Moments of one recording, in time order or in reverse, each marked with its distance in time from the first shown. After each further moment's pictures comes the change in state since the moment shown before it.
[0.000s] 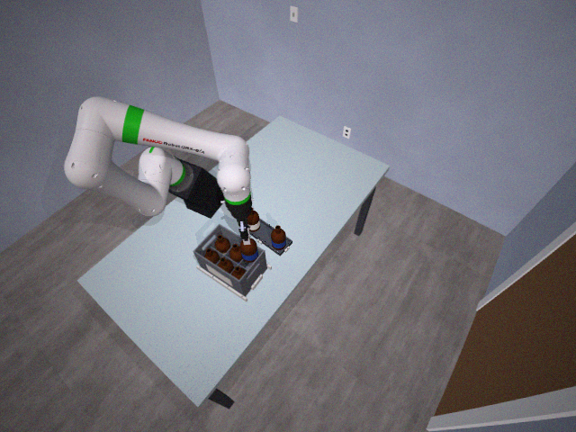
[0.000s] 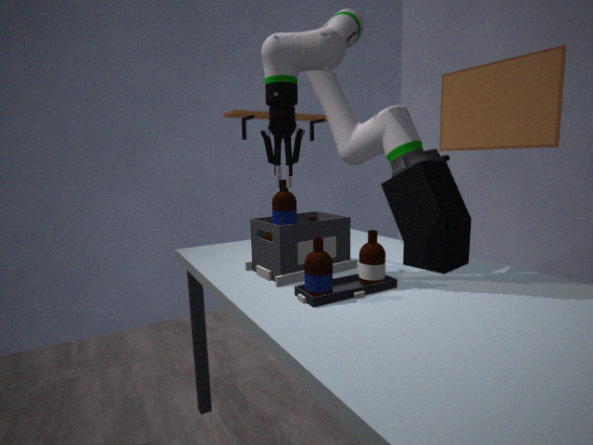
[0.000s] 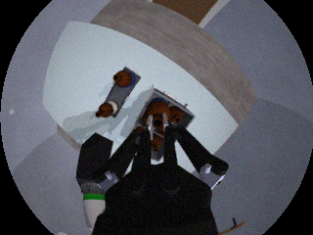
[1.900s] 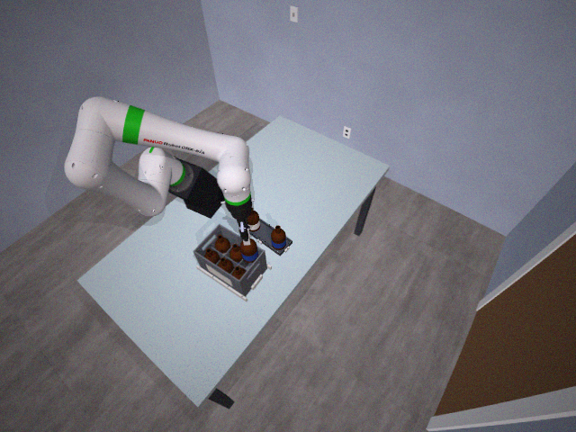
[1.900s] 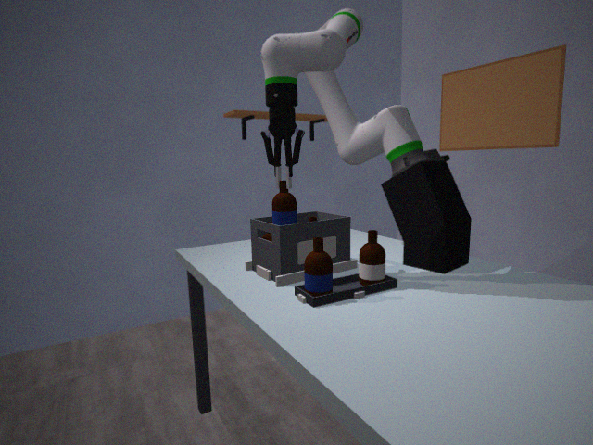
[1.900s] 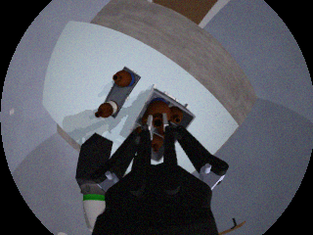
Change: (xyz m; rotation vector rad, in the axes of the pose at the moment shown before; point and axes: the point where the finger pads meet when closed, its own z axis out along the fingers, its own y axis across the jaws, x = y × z) arm 0.000 0.000 0.003 0.000 0.000 0.000
